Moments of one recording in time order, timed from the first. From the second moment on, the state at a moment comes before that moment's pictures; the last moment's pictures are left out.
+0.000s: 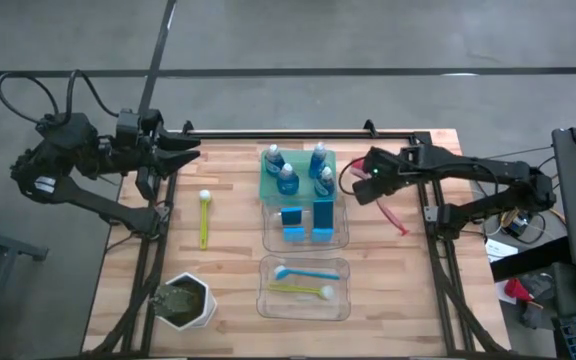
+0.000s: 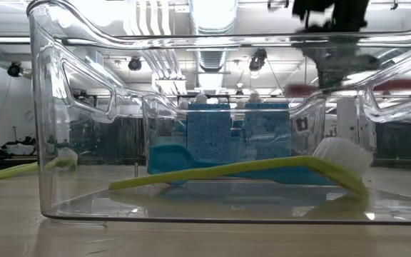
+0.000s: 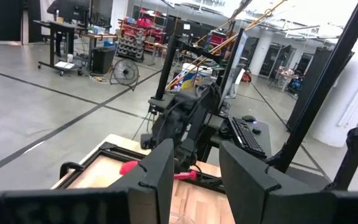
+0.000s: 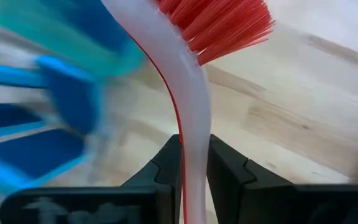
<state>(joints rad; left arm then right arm) -0.15 0.89 1.57 -0.64 -0.31 -0.26 -0.26 1.21 1.03 -1.09 0.10 0.93</state>
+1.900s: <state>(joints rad) -0.15 0.88 1.57 -0.69 -0.24 -0.29 0.39 2.24 2.30 -1.31 0.06 1.09</state>
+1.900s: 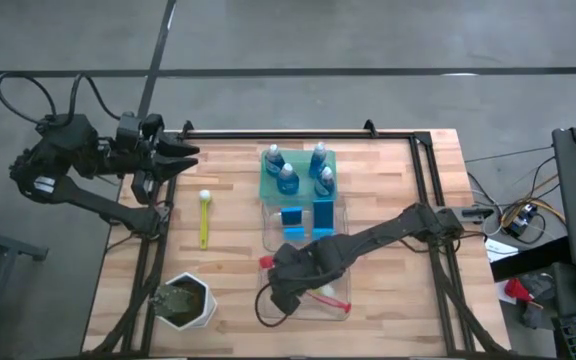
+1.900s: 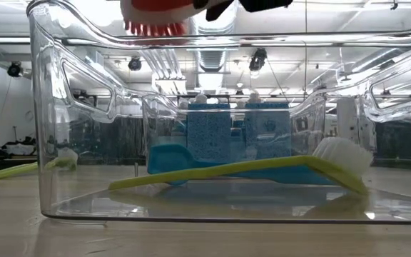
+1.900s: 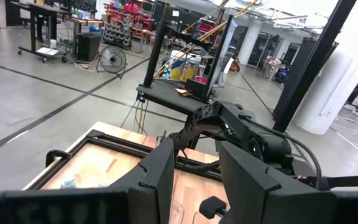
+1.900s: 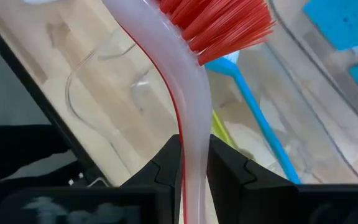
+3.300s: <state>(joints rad) -0.15 0.88 1.57 -0.72 -0.24 -0.29 0.37 2.24 2.03 -1.10 0.04 1.10</state>
